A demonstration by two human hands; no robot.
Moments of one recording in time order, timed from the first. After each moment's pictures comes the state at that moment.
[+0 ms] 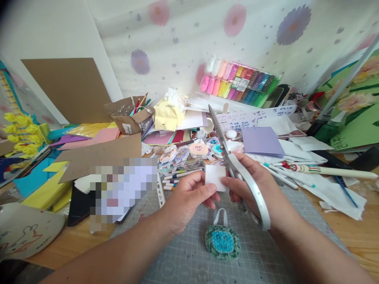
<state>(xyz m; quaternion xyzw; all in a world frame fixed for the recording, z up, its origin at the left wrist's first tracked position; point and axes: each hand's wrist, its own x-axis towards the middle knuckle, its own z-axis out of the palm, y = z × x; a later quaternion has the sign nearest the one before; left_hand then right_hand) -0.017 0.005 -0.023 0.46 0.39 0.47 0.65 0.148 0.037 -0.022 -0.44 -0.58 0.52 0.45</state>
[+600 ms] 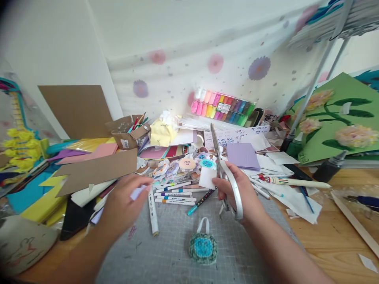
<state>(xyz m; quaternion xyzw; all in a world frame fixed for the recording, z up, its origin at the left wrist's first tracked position) -0.102 -0.023 0.022 0.69 0.66 0.31 -0.01 0.157 0.048 -0.020 -0.42 -0.49 0.56 0.52</state>
